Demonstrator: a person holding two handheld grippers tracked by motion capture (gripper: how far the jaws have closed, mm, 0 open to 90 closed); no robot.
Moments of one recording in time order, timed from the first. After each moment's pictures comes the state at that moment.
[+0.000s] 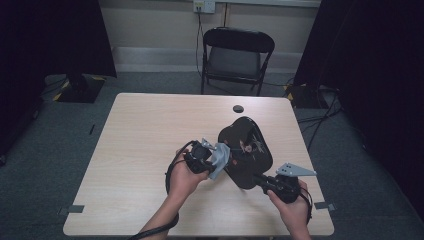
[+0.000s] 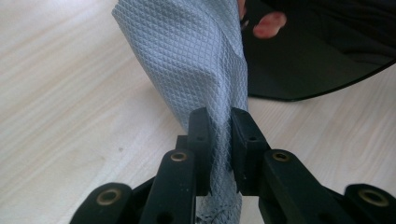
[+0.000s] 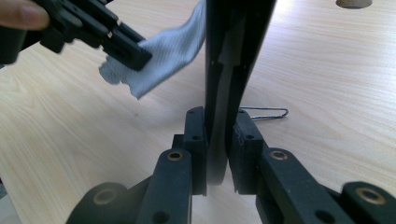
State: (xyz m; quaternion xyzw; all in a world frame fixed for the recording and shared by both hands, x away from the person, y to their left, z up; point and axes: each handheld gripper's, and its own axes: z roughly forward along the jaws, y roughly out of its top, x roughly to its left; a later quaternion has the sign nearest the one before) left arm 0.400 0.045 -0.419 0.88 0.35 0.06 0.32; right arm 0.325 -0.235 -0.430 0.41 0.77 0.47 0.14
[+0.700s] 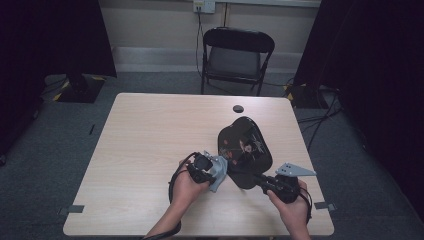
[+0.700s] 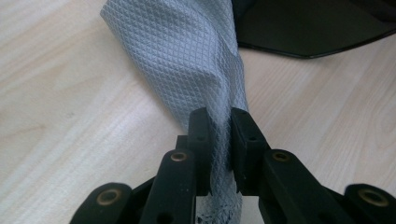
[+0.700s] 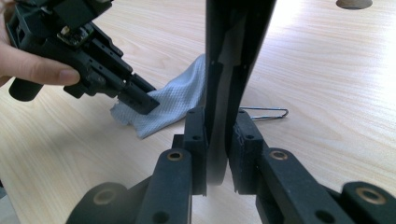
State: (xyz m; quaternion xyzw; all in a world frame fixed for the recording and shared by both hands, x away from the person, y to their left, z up) left arm 0.395 0.040 -0.462 0.89 0.36 0.02 0.29; right arm 0.325 -0.235 -0.430 0.41 0.77 0.47 0.14
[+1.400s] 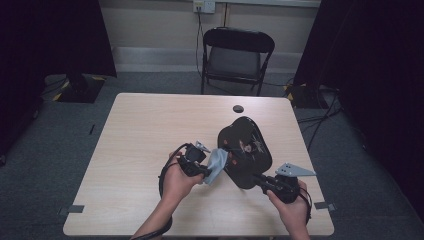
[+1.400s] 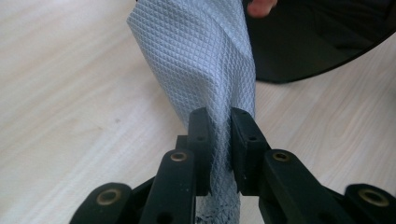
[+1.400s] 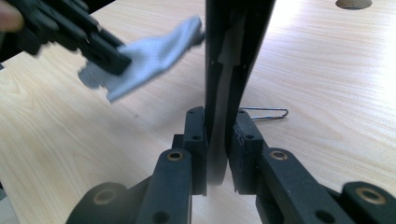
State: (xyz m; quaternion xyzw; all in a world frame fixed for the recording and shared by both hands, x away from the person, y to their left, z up) left arm 0.391 0.063 -0.404 0.87 0.36 0.04 0.32; right arm 0.324 -0.234 -0.431 0.41 0.77 0.47 0.14
